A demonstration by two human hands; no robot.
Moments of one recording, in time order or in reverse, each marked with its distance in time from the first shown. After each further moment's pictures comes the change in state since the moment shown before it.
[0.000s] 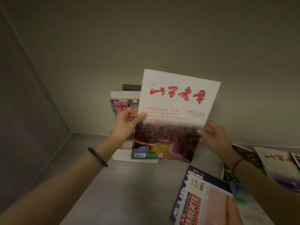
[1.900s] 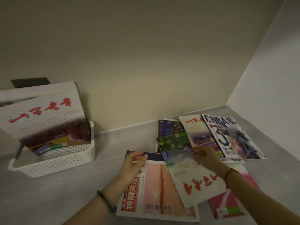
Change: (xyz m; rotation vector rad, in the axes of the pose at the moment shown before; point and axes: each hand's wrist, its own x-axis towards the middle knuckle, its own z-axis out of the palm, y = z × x) left_hand -0.098 -0.128 0.198 0.087 -0.369 -0.500; right_hand -0.136 0.132 -0.161 -0.440 0.066 0.555
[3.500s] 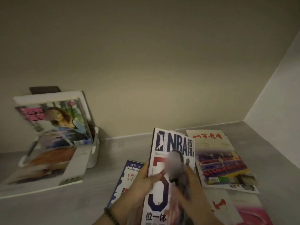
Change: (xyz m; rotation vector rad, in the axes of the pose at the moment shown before) left_hand -0.017 0.029 0.063 -0.245 -0.121 -0.040; right_hand -0.040 -0.009 0.038 0.196 0.028 -0.334
